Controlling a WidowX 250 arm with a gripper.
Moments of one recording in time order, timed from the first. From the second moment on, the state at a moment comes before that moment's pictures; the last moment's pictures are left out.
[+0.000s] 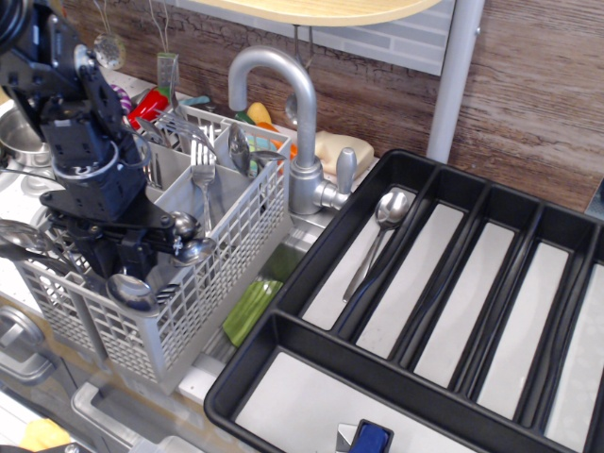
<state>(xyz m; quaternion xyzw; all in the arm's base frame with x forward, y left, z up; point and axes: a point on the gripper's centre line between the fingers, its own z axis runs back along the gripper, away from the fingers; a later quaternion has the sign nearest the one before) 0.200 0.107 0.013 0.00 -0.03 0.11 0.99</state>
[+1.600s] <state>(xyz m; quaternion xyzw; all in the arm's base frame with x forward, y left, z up) 0.256 0.017 0.153 0.13 0.21 -0.05 0.97</state>
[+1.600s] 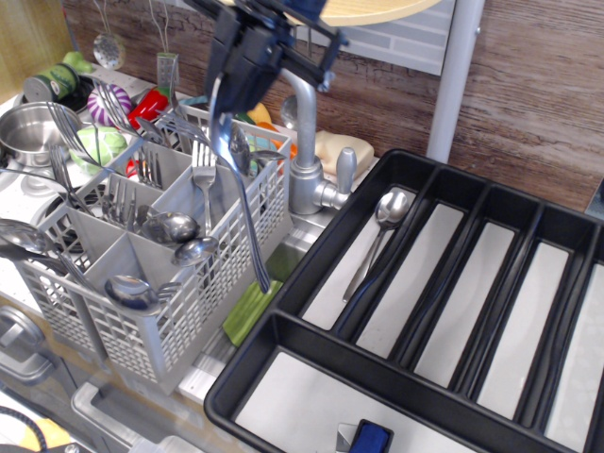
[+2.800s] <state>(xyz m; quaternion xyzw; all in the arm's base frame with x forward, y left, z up) 0.319 0.004 0.056 0.11 0.17 -0.12 0.97</state>
